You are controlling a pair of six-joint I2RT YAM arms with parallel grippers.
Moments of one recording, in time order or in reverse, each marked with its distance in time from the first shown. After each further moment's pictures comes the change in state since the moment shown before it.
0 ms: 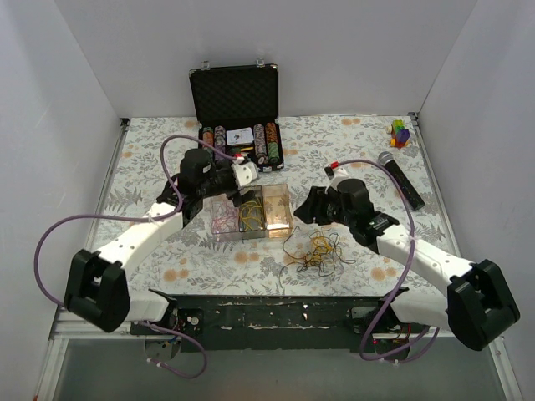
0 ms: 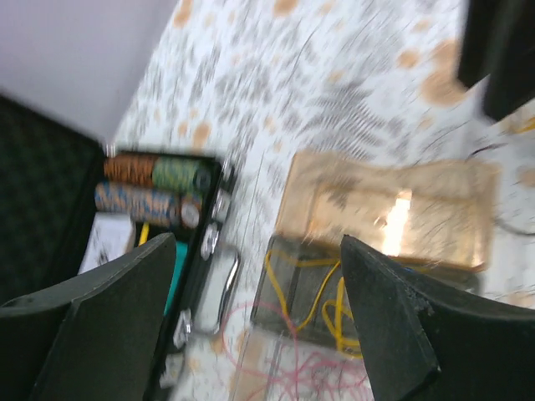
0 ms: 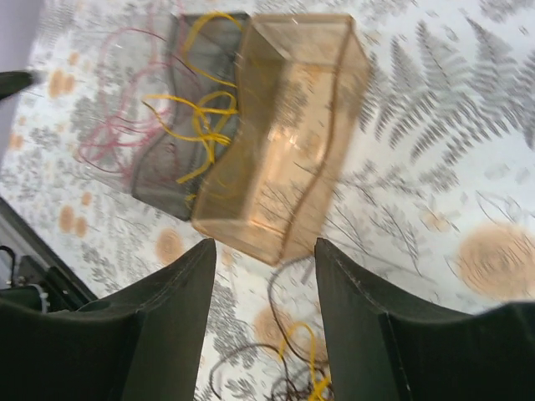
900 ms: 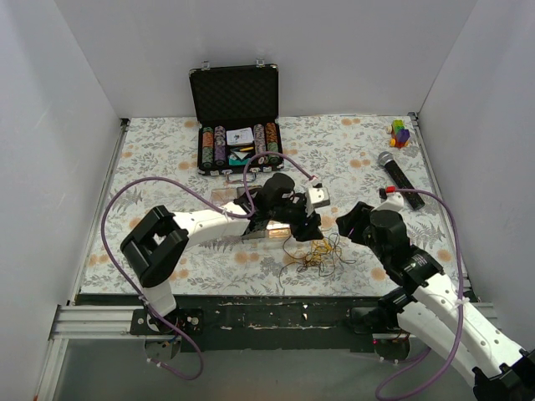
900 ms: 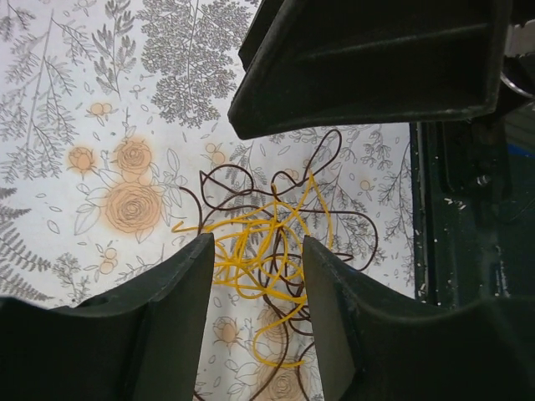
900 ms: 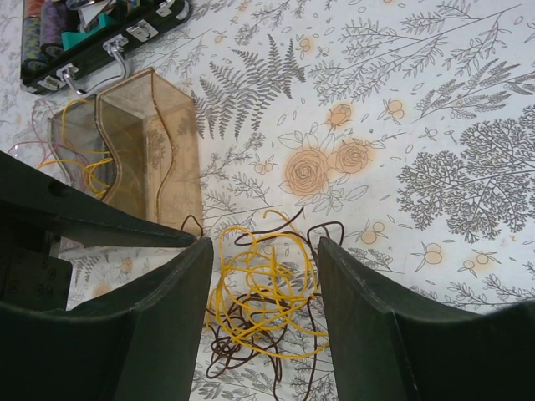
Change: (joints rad) left arm -0.488 0.371 0.183 0.081 0.043 -0.492; right arm -0.011 -0.608 -0.182 -0.440 0.475 0.161
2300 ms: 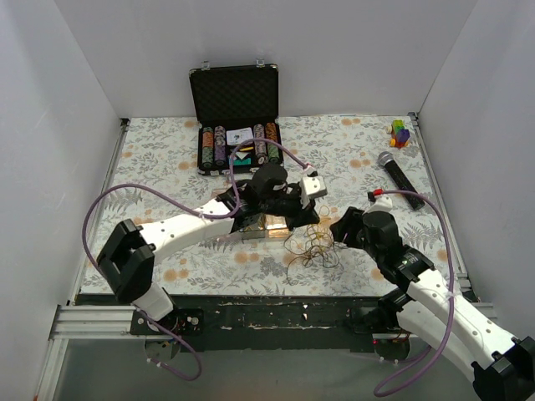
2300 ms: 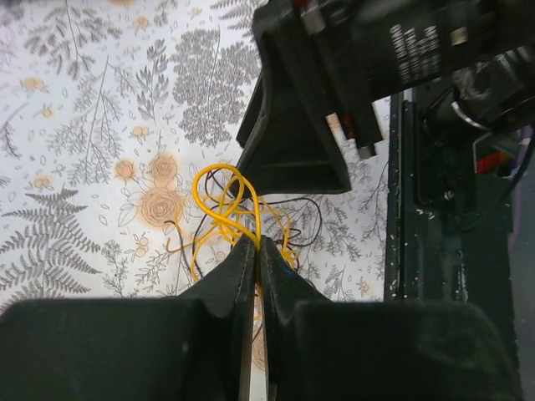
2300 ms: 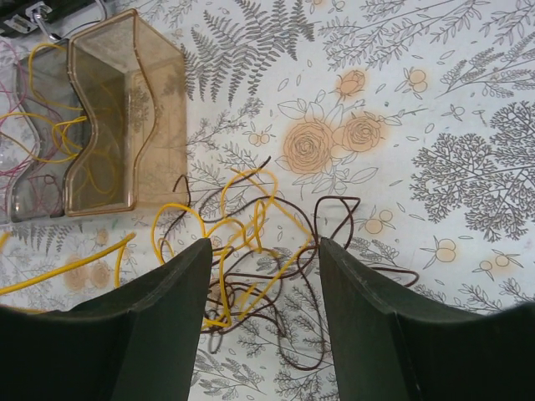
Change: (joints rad) left arm -0.016 -0.139 0.072 -0.198 -0.074 -0.016; right arm 0.000 0.059 -0.065 0.056 -0.055 -0.051
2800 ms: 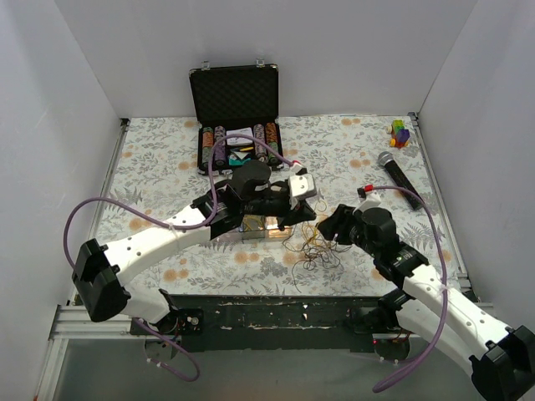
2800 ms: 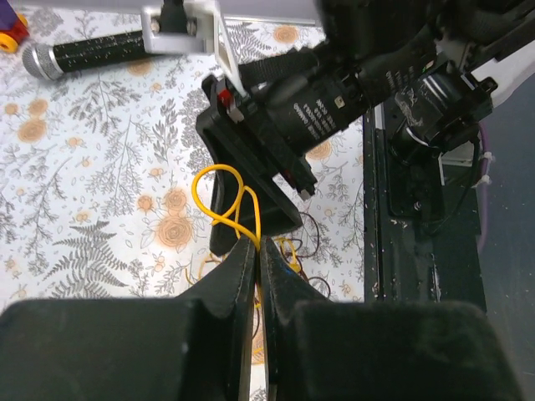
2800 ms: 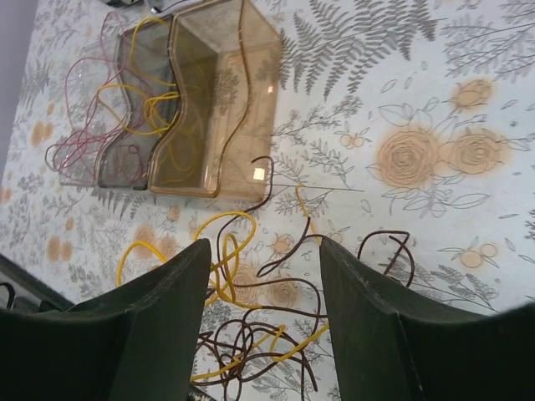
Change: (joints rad) left arm -0.019 -0.214 0.001 -0.078 -0.001 0.030; right arm 0.000 0.058 -0.006 0.165 -0.184 0.002
